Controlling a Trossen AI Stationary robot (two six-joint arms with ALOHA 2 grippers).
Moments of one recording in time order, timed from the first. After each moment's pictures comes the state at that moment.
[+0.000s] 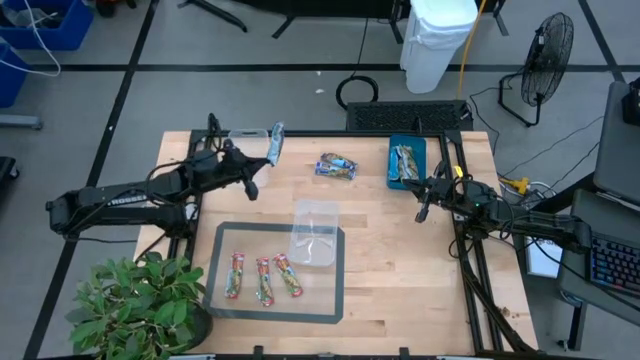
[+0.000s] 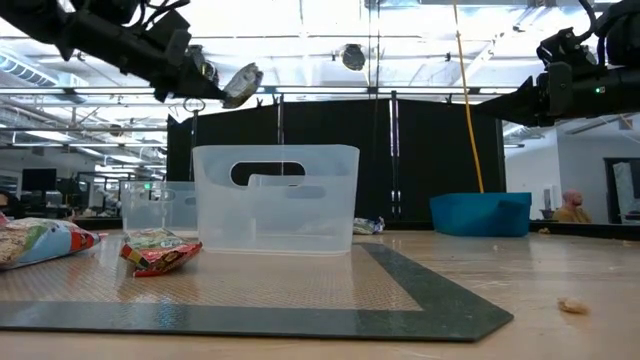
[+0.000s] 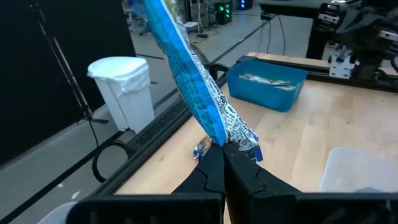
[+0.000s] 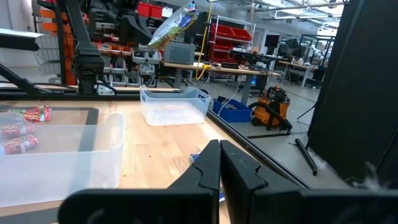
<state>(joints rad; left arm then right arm) 0.36 0.80 0.47 0.10 -0.16 0.02 -0.25 0.15 0.02 0.16 0.18 -0.14</state>
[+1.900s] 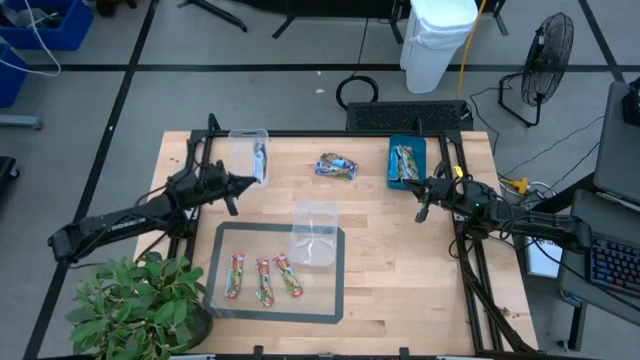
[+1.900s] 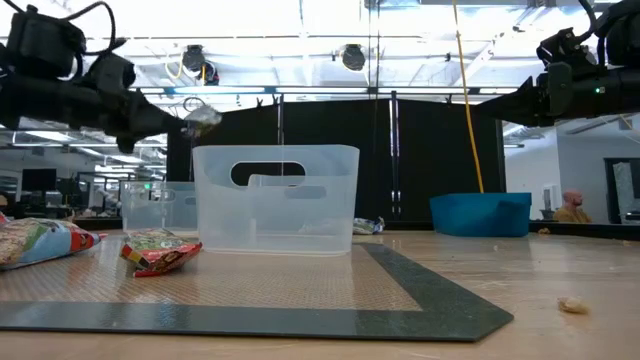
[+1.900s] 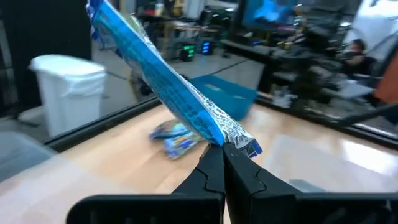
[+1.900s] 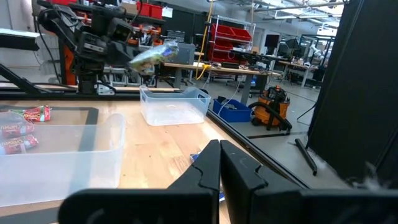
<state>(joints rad) 0.51 0.40 0.01 0.34 0.16 -0.20 -0.25 0.15 0.02 0.16 0.18 -0.14</state>
